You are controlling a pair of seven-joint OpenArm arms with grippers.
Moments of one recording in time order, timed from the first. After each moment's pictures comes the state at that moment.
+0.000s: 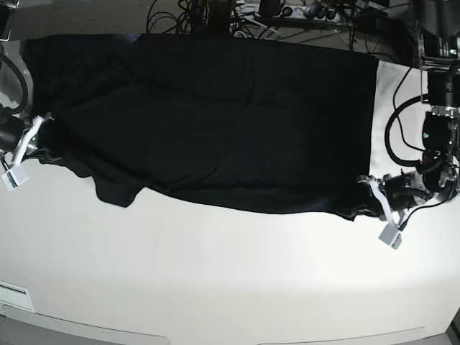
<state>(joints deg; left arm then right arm) -20.7 -37.4 5.6 72.7 -65.4 -41.5 58.6 -8.8 38.9 23.7 92.6 63.7 40.1 -68.2</state>
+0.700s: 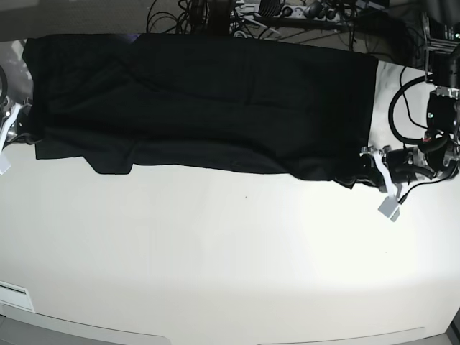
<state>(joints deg) -13.0 -40.6 5.6 75.5 -75.3 -41.5 65.2 -14.0 45.9 27.3 92.8 69.4 40.1 -75.4</state>
